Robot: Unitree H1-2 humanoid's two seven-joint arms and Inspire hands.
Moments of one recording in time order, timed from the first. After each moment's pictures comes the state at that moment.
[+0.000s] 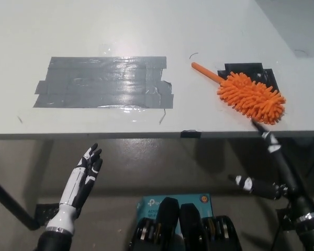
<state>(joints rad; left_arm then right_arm) -0.19 0.14 -0.03 0.34 0.13 -0.26 -0.03 -0.17 -0.21 0.10 -0.09 -0.27 -0.11 0.01</state>
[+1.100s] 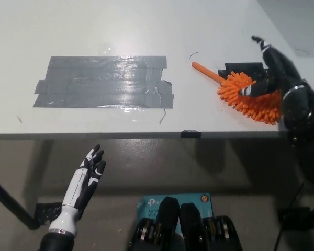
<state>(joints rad) -0.18 0.13 -0.03 0.34 0.15 -0.26 -0.03 -0.82 -0.28 0.23 0.48 -0.51 0.38 0.13</state>
